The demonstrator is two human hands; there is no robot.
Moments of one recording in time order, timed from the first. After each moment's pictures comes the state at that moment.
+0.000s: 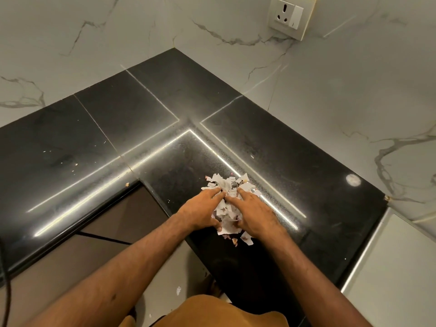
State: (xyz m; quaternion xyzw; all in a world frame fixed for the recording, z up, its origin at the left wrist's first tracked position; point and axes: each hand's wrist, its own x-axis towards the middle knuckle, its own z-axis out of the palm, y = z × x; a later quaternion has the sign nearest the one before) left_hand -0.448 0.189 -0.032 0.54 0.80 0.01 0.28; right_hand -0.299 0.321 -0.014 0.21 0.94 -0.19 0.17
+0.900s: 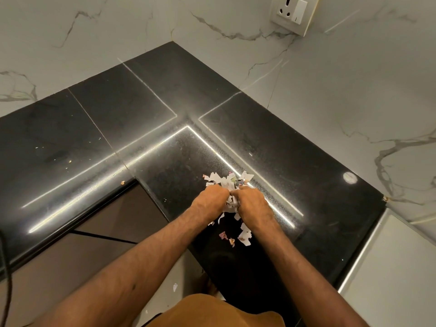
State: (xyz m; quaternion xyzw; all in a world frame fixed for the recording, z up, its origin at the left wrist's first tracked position) left_hand -0.431 0.237 -0.011 0.48 0.84 -0.04 0.25; right_hand -0.322 0.324 -0.010 0.28 0.93 -0.21 0.11
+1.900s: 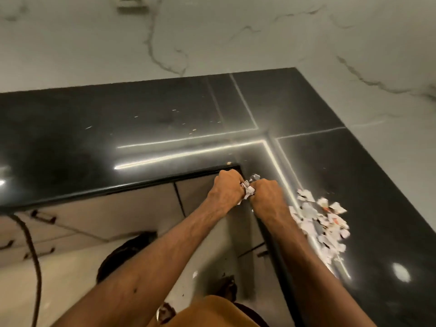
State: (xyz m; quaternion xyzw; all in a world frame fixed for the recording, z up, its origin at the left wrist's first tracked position) left_hand -0.491 0.004 0.048 0.11 0.93 0.31 0.18; right_hand -0.434 0.118 0.066 0.15 0.97 -0.17 0.11
